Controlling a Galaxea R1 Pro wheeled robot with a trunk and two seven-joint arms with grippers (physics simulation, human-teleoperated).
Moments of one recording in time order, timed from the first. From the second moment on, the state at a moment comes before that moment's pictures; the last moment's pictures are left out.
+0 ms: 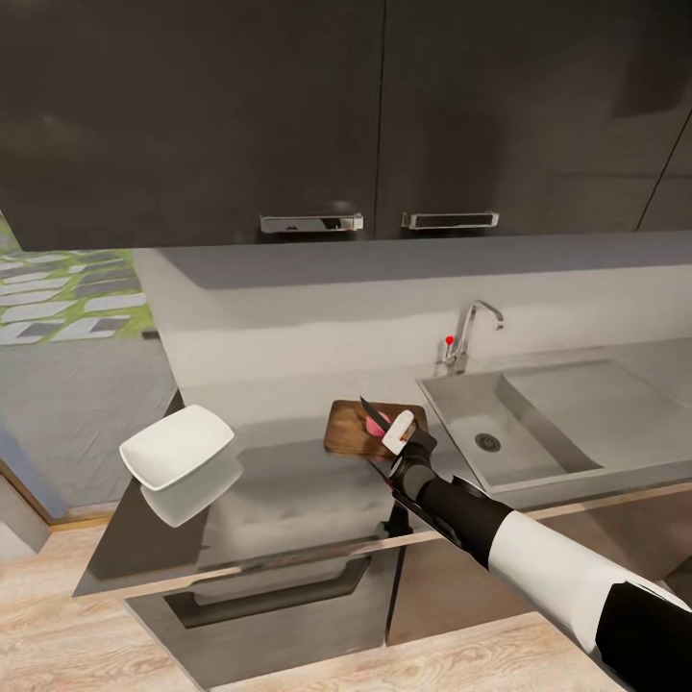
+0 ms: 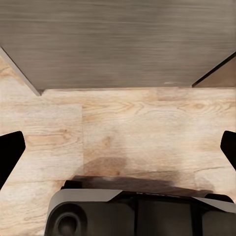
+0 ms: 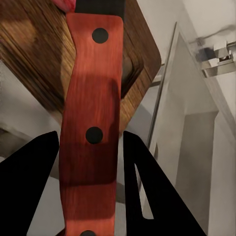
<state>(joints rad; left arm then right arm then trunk) 0.26 -0.02 -0.14 -1.01 0.20 -0.11 0.08 -0.95 -0.06 1.05 -0.84 -0.14 0.84 -0.35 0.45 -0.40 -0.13</state>
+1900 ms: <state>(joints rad) 0.26 -0.03 -0.14 -1.00 0.20 -0.11 0.08 -0.95 -0.09 1.04 -0.83 -0.10 0.79 -0.34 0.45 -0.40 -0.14</state>
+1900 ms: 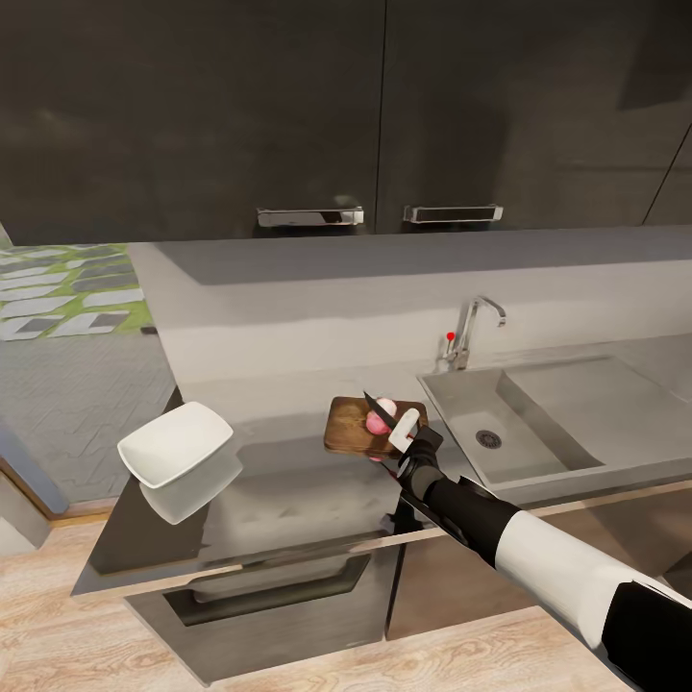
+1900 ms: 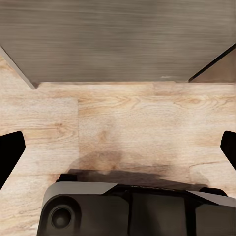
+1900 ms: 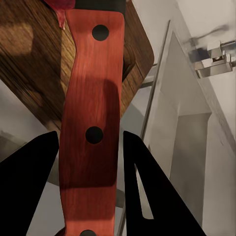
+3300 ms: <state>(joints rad) 0.26 -0.03 -0.14 -1.00 0.20 -0.11 0.08 -0.95 -0.09 1.04 -0.82 -0.14 0.78 -0.34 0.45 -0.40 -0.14</state>
